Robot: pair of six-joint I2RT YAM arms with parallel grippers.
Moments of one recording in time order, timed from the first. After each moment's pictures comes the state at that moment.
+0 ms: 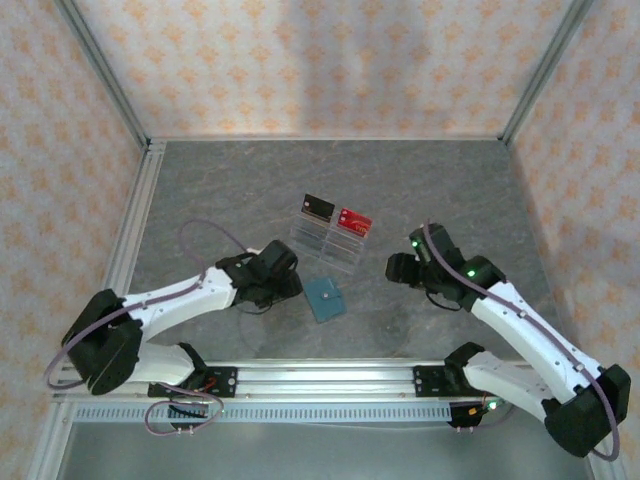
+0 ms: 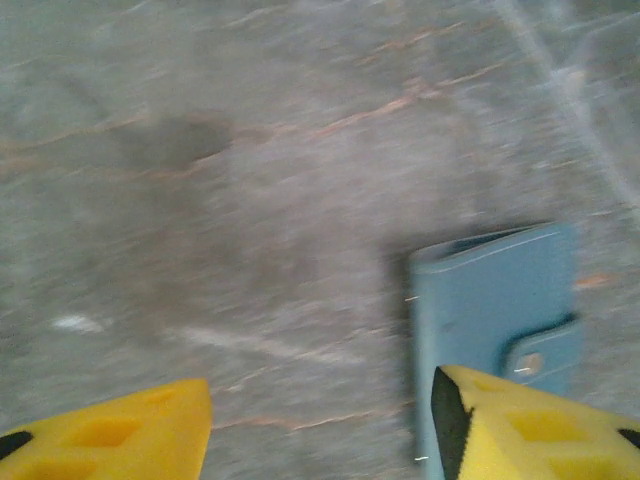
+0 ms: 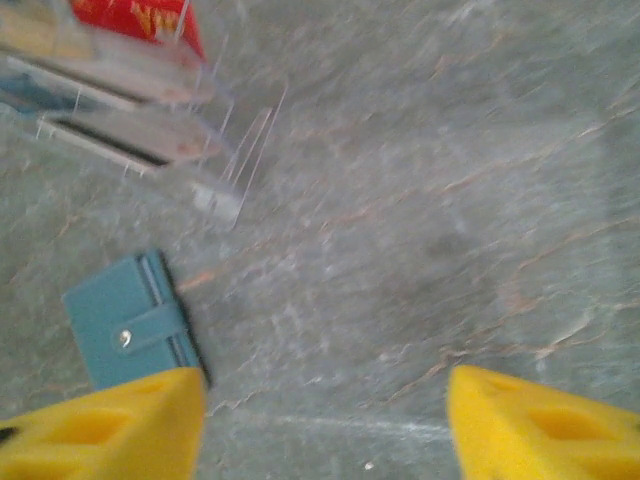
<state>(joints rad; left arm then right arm) -0.73 1.34 0.78 -0.57 -0.05 -1.11 0.58 0.94 0.80 -0.86 0.04 0.68</state>
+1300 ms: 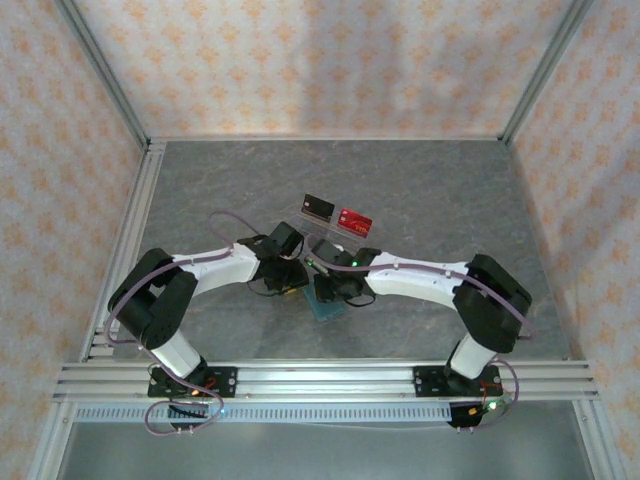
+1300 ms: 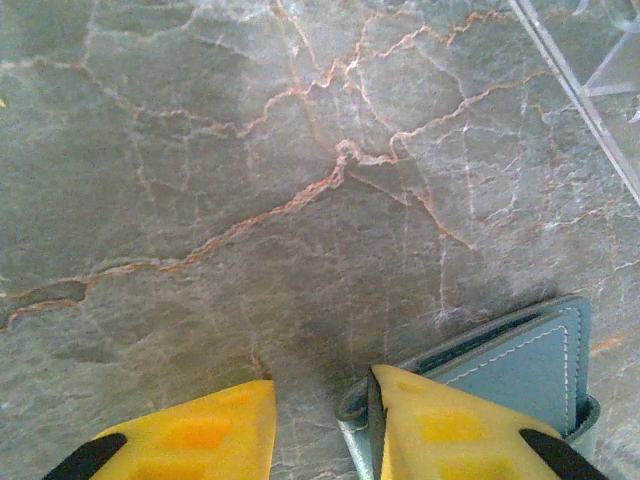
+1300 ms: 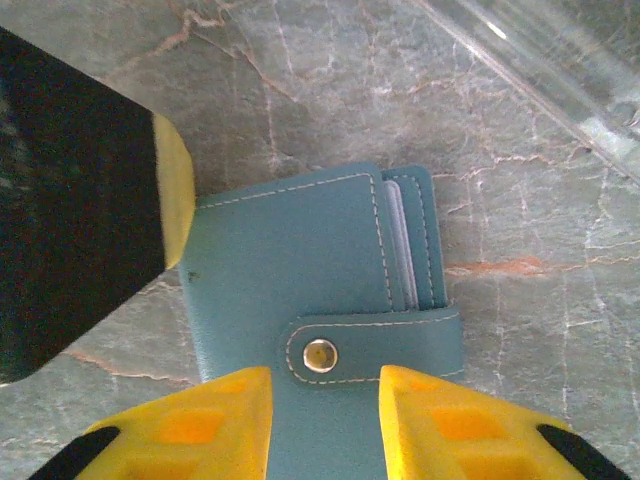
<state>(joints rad) -0.60 1.64 0.86 -0.44 0.19 -0.93 0.98 1.66 1.04 -0.58 0.05 0.75</state>
